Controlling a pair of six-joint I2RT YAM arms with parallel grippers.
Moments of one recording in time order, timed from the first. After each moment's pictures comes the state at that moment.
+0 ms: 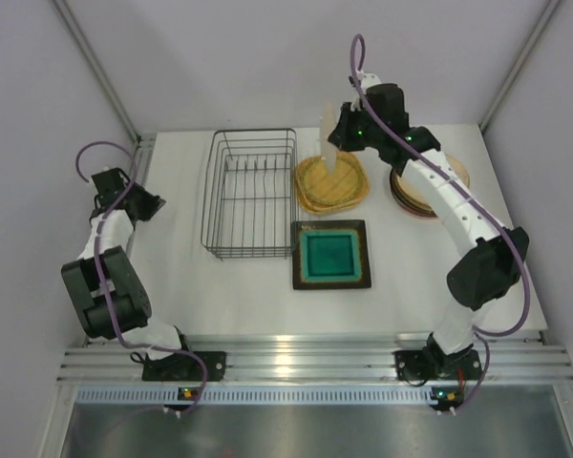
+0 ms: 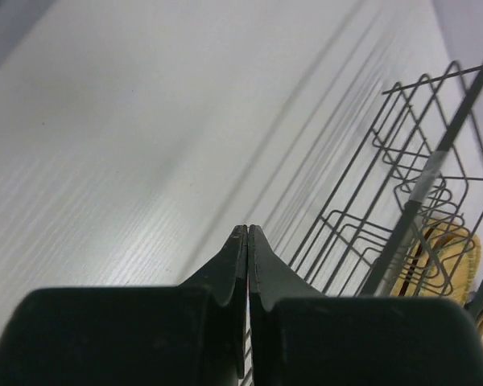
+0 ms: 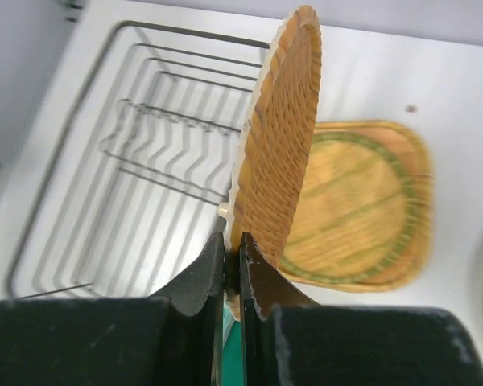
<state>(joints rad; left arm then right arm) 0.38 1.58 1.05 -0.19 0.29 -0.68 0.45 1.75 1.81 -0.50 -0.16 0.30</state>
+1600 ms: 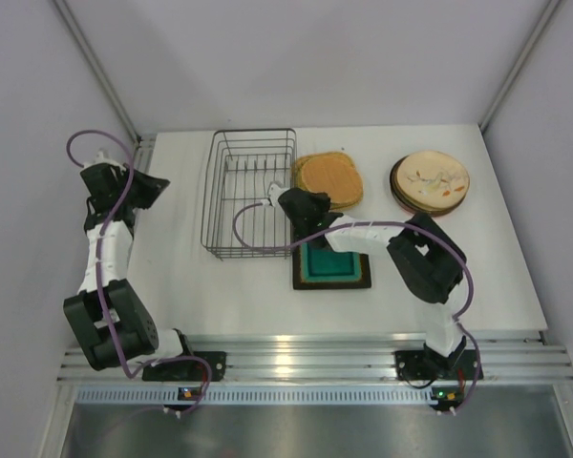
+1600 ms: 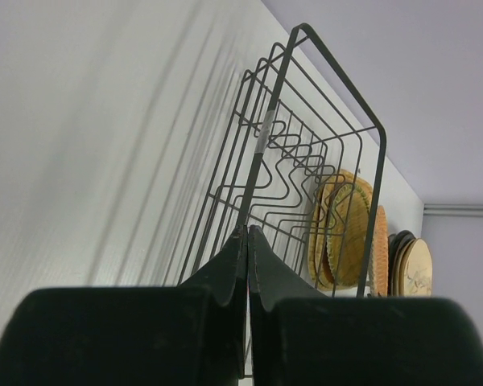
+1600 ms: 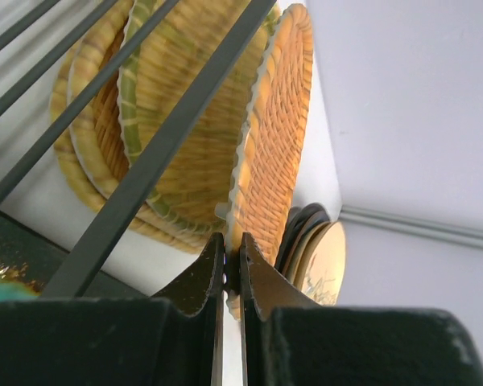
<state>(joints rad) 0.37 1.36 1.02 -0.11 0.47 -0.70 0.85 1.98 1.31 0.02 0.80 -0.75</state>
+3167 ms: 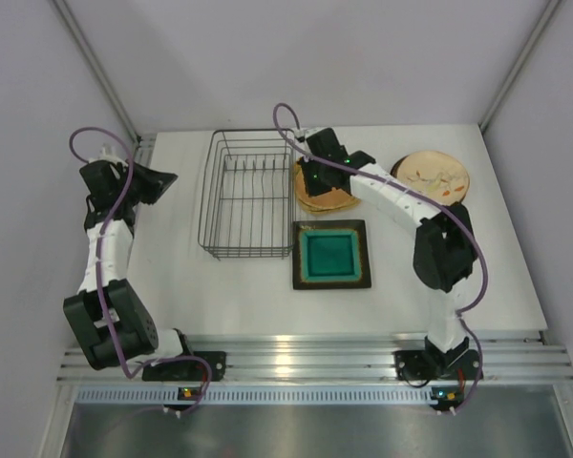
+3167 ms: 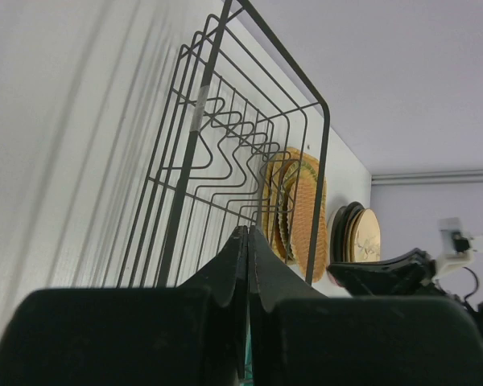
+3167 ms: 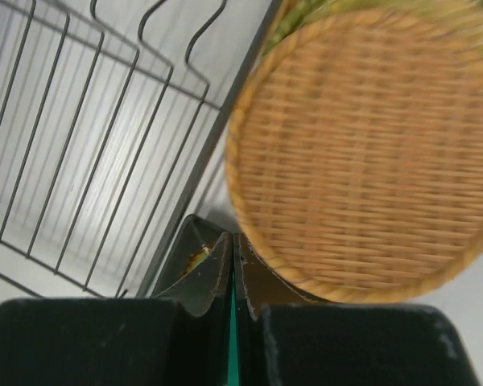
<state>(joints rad) 0.36 1.37 1.03 -0.07 0.60 -0.78 0.61 1.96 1.75 -0.56 0.04 0.16</state>
